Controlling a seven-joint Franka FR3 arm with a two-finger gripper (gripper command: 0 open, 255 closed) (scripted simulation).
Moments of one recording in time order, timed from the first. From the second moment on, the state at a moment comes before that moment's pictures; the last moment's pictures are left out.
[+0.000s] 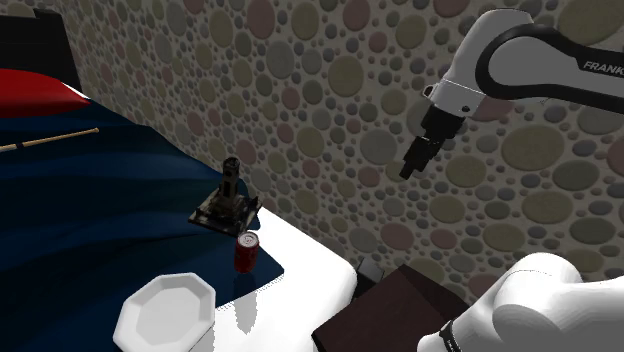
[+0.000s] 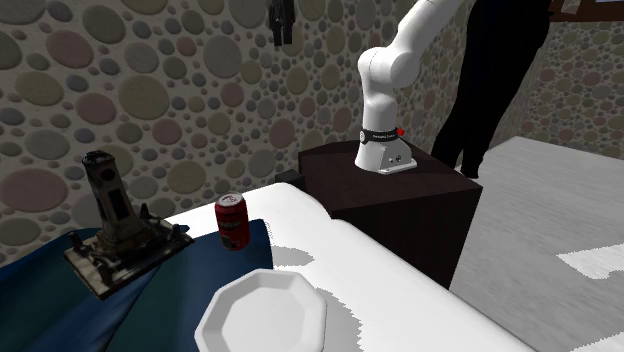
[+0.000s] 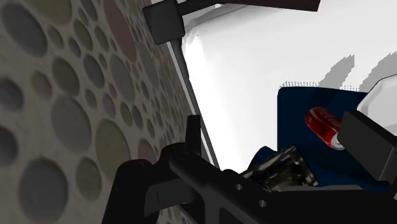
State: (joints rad) arm 0.01 -0.74 -0.03 -2.41 0.06 1.66 -0.15
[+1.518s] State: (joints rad) arm 0.14 -0.17 0.28 -2.36 0.10 2.19 0.15
